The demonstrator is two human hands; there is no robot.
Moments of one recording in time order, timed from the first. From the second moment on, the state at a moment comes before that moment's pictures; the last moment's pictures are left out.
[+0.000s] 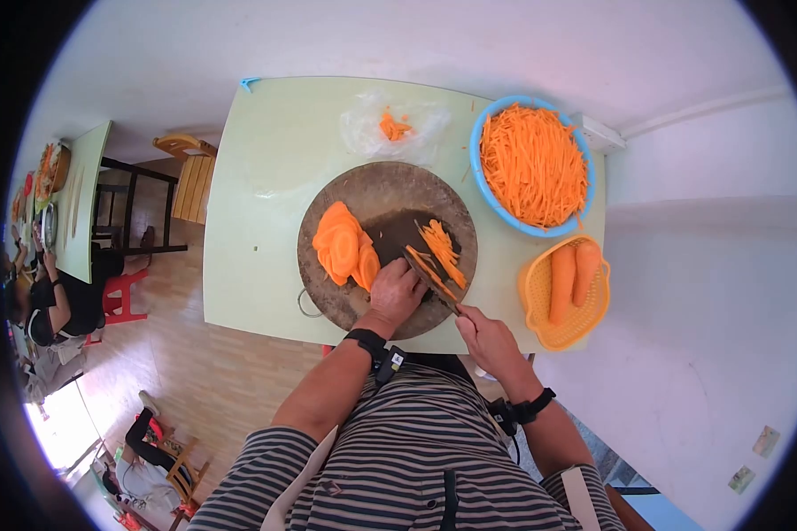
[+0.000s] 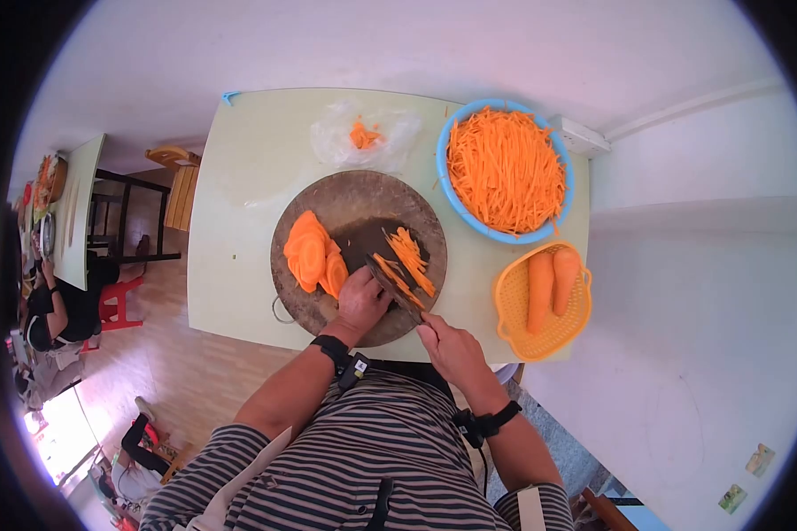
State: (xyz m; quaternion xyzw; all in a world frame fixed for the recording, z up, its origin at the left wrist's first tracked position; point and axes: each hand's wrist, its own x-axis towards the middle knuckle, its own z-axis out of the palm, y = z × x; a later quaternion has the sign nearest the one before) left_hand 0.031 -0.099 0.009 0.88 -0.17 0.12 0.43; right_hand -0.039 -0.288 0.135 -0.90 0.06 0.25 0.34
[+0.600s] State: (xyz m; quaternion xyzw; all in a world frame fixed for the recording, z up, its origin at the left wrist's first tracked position) left_hand 0.031 -0.102 0.007 0.88 -0.16 0.12 0.42; right_hand -0.002 -0.281 0.114 -0.87 0.09 0.24 0.42
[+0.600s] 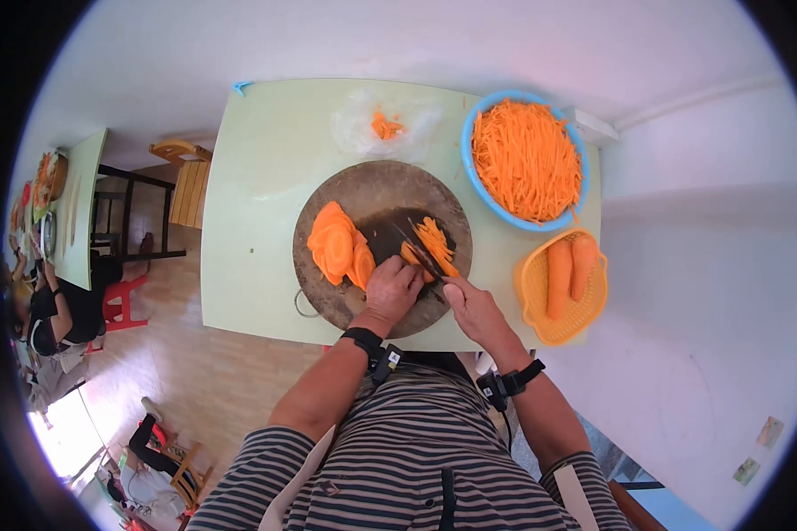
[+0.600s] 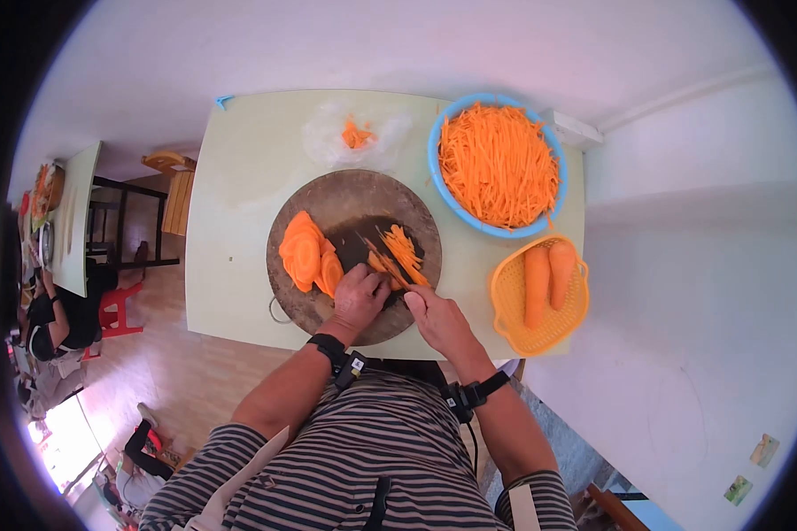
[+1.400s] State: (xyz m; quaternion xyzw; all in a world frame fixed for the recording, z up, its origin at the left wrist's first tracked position) left_hand 0.031 -0.101 0.008 0.89 -0.17 0.12 0.40; right_hand -0.004 -0.267 0.107 -0.89 0.10 0.16 0.42
